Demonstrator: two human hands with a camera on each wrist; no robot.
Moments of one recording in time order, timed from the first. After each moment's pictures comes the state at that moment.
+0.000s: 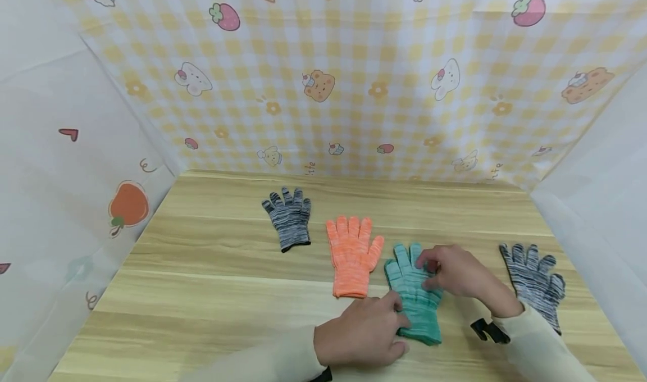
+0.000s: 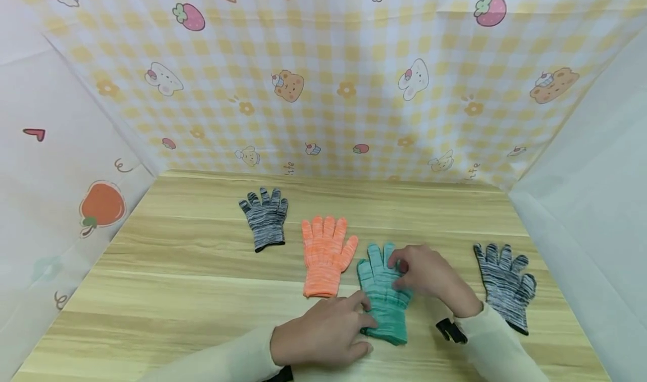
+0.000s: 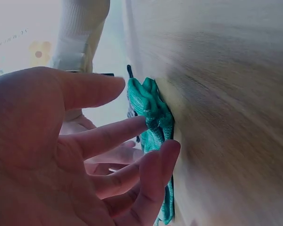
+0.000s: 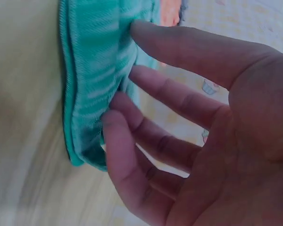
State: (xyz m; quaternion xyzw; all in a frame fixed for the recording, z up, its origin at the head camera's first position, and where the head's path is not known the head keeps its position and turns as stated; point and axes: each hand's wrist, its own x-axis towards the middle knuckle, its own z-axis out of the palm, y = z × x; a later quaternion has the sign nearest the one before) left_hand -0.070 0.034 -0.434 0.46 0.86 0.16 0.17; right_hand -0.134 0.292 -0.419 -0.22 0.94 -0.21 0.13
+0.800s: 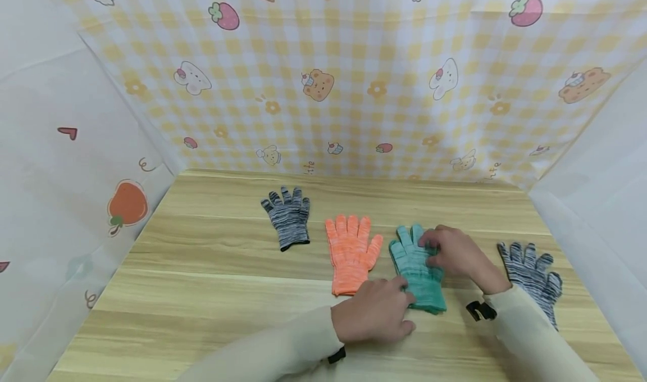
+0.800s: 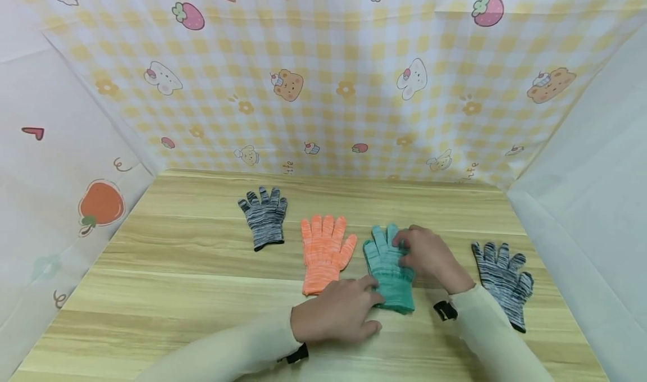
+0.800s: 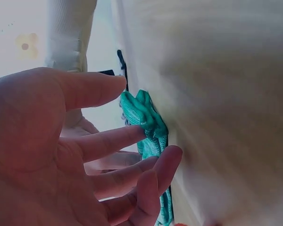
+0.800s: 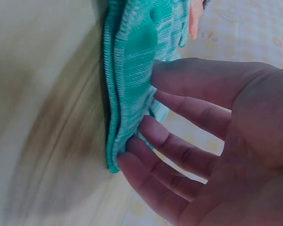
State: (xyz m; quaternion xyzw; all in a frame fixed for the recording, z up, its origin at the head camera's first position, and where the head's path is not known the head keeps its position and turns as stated) left_hand -0.091 0.061 -0.429 0.42 0.89 0.09 0.15; right_hand -0.163 0.305 -0.431 -0.21 0.96 -0.16 0.06
